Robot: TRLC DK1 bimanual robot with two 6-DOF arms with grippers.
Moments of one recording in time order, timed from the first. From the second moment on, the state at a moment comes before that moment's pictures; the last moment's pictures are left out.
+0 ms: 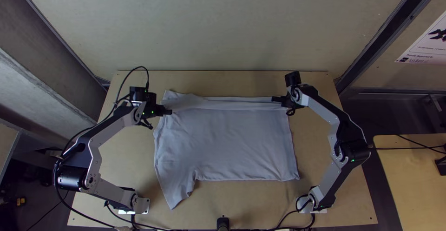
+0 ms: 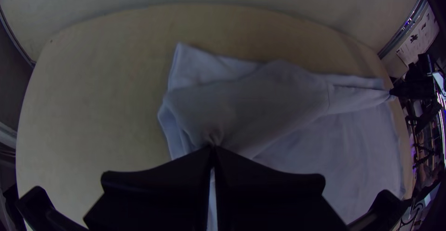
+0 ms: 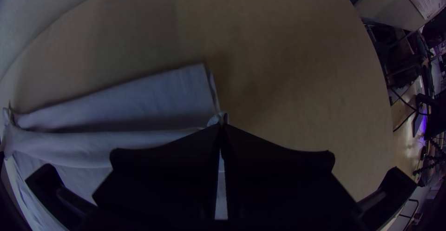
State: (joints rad) left arm -0.07 1.57 1.02 -0.25 0.14 0.00; right arm 0.21 1.89 1.37 -0.59 0.21 0.34
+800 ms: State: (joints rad) left arm -0.03 1.29 1.15 -0.84 0.16 0.09; right arm 0.17 1.38 1.15 -0.83 0.21 0.33
